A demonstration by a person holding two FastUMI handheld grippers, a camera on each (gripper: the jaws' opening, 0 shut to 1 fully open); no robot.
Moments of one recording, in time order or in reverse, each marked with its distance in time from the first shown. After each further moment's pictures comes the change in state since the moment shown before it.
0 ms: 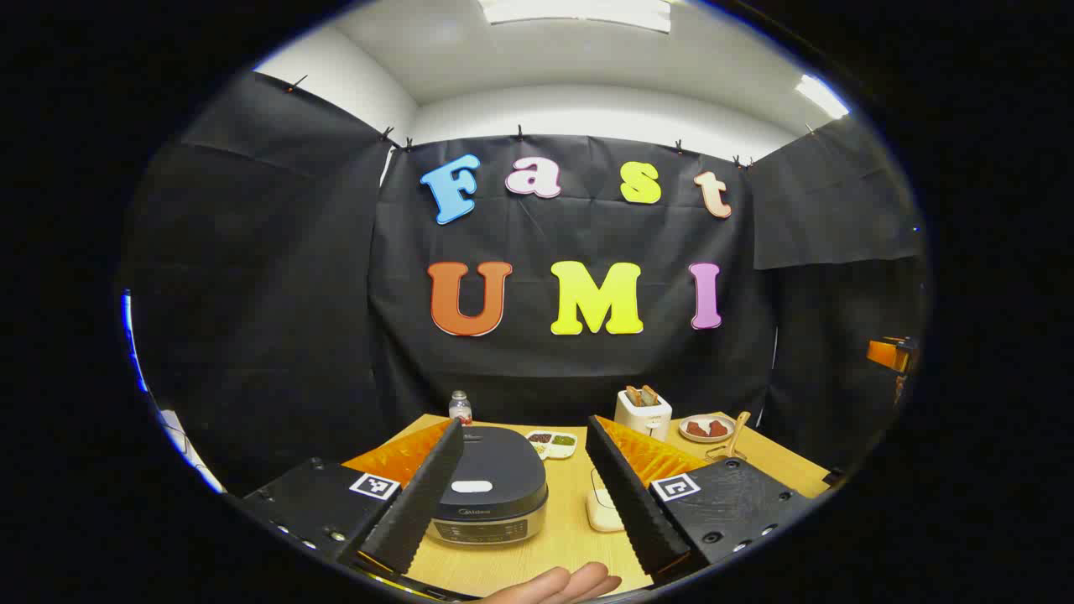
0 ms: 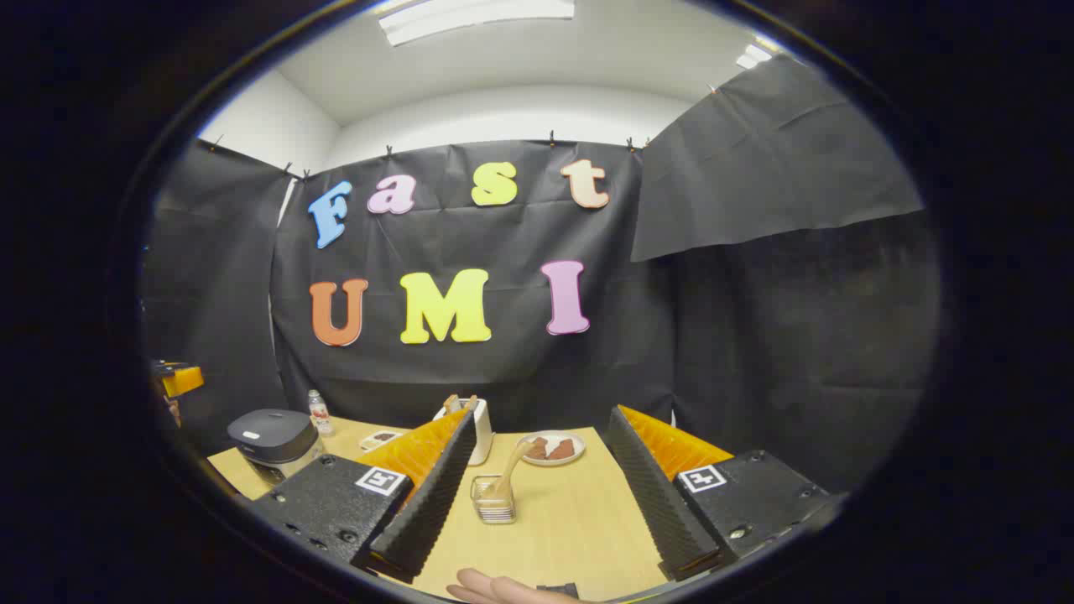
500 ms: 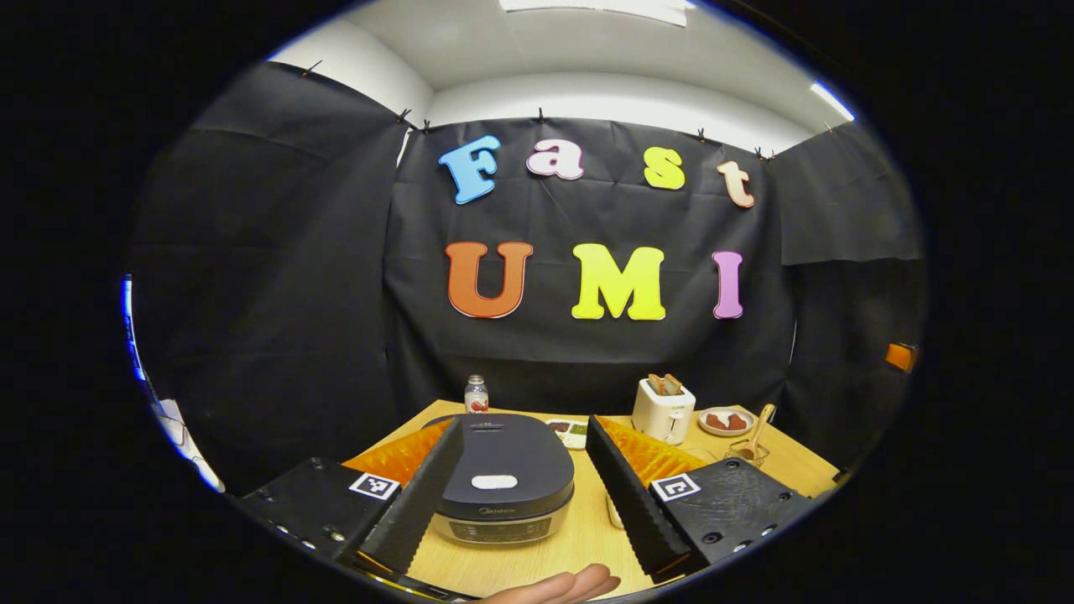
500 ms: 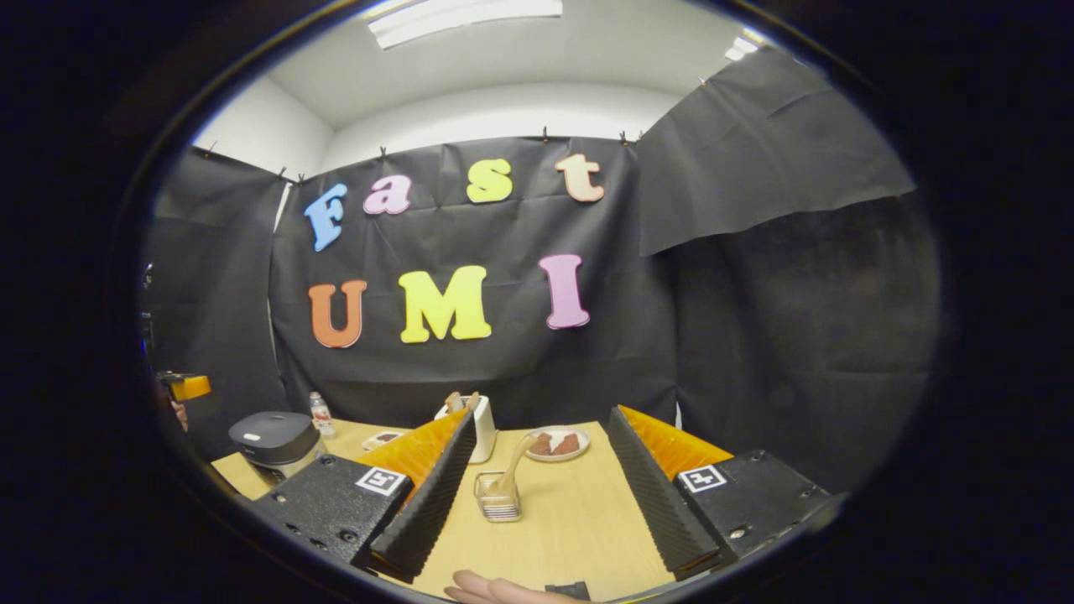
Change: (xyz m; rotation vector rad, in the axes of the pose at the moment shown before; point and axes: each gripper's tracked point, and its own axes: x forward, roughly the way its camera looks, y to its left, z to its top) left arm 0.022 0.031 -0.035 -0.019 0.070 0.050; right arm 0.006 -0.002 -0.020 0.028 0.009 0.004
